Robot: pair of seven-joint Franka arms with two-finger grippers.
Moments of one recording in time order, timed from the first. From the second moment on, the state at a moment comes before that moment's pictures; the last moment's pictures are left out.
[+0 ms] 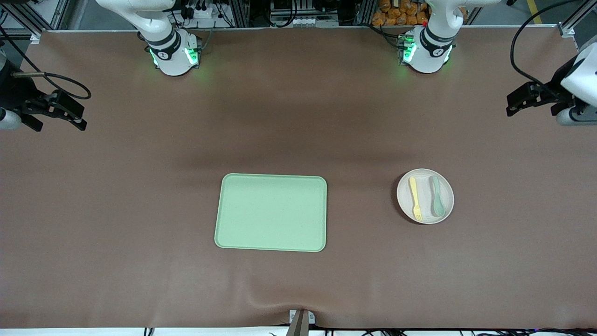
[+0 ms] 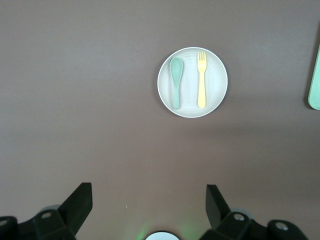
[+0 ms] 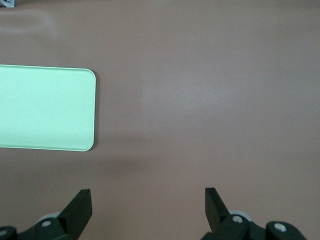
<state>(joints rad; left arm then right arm) -0.05 0.00 -0.02 -1.56 0.04 1.49 -0.06 -0.02 -0.01 0.08 -1.53 -0.01 1.59 0.05</state>
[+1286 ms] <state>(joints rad) 0.04 0.35 -0.02 -2.04 -0.07 2.37 -0.06 -0.02 -0.01 0.07 -1.53 -0.01 1.59 0.05</state>
